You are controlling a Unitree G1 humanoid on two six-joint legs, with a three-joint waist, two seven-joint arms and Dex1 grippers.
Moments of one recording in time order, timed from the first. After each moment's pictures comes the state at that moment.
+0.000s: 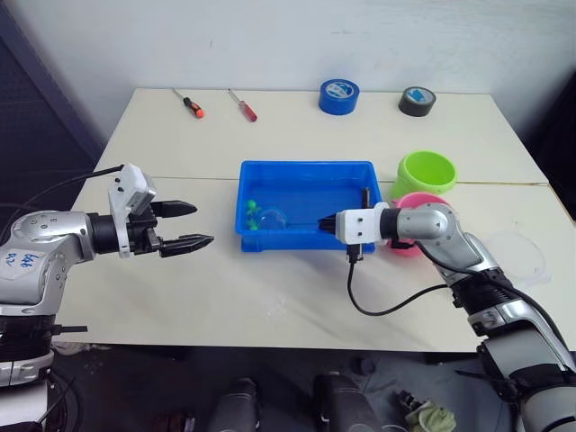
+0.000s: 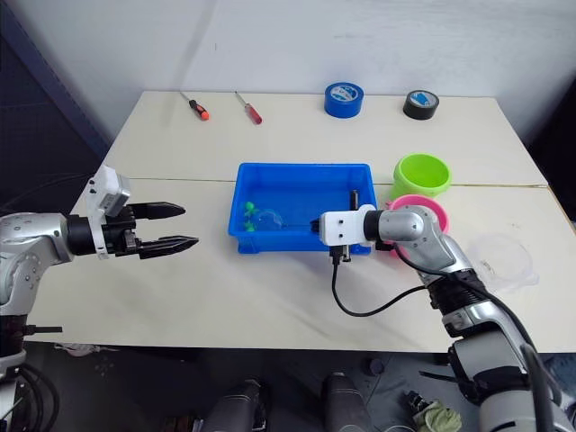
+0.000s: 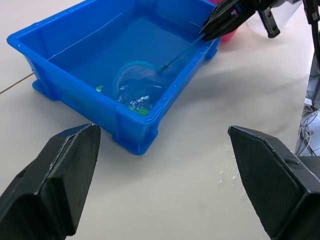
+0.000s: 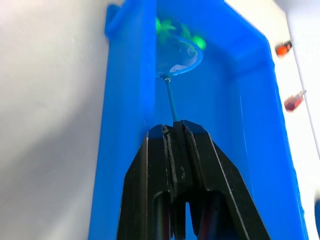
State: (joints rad) left arm -0.46 0.89 0.18 -0.06 -0.48 0.68 -1.04; right arm -0.78 -0.58 0.35 0.44 -0.19 -0.40 0.94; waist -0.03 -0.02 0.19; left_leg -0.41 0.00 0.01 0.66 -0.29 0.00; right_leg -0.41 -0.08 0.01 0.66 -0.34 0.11
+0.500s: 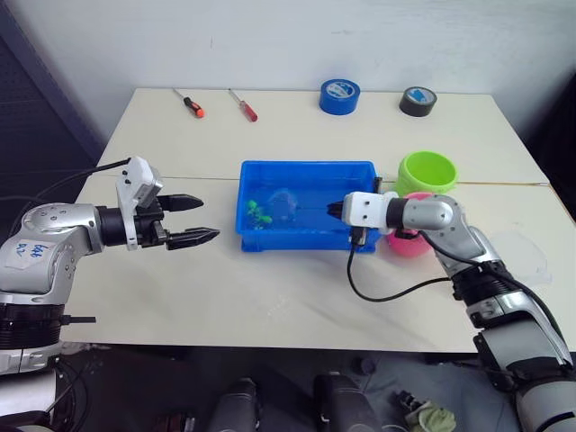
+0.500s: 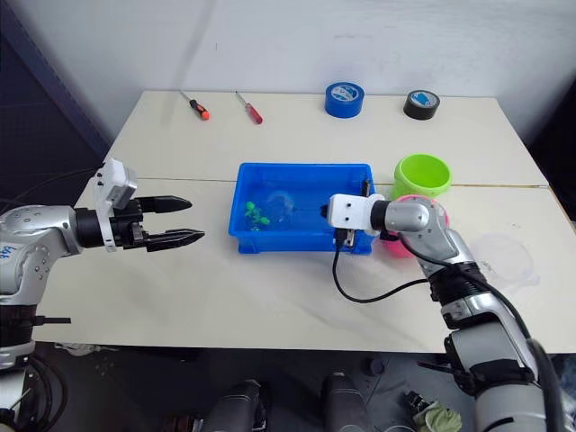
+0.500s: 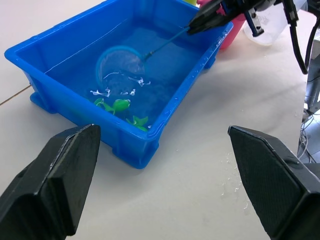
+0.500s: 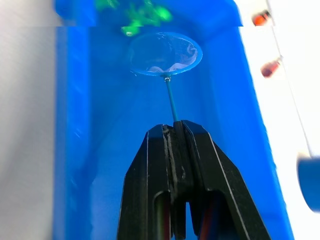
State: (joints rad) left arm -0.51 0.86 0.14 -0.02 -0.48 0.66 -1.04; right arm -0.82 -0.58 0.27 0.51 -0.18 -0.32 0.88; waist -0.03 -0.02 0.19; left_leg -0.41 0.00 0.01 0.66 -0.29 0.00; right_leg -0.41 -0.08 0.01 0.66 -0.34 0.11
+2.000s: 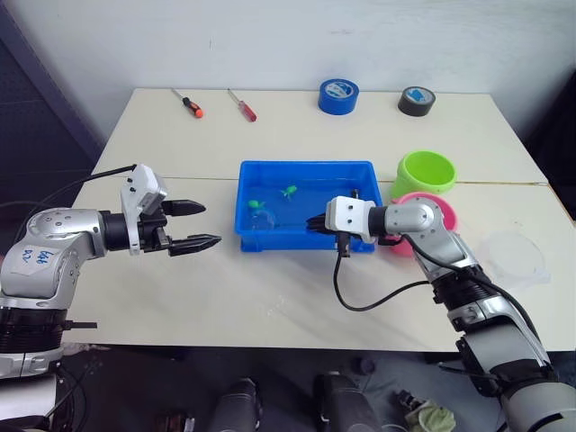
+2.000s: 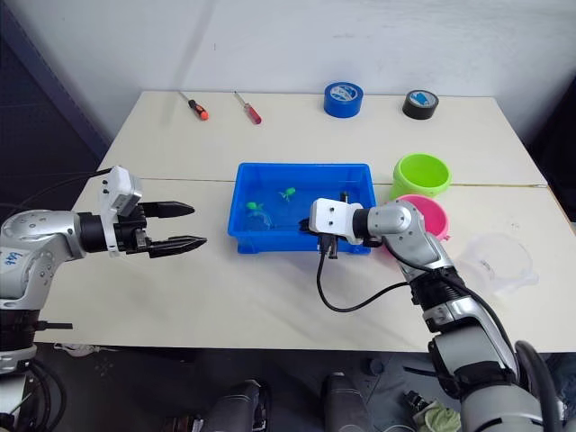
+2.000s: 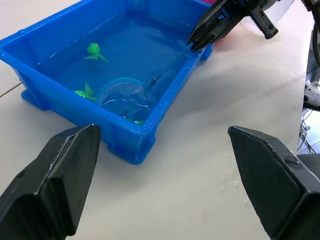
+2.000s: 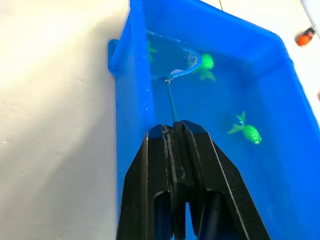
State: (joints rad) left arm -0.48 0.86 0.12 -0.03 -0.47 0.62 -1.04; right arm -0.83 -0.49 0.31 0.48 -0.12 -0.23 1.02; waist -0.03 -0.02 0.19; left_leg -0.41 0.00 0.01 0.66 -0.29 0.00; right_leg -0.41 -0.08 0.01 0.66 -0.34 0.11
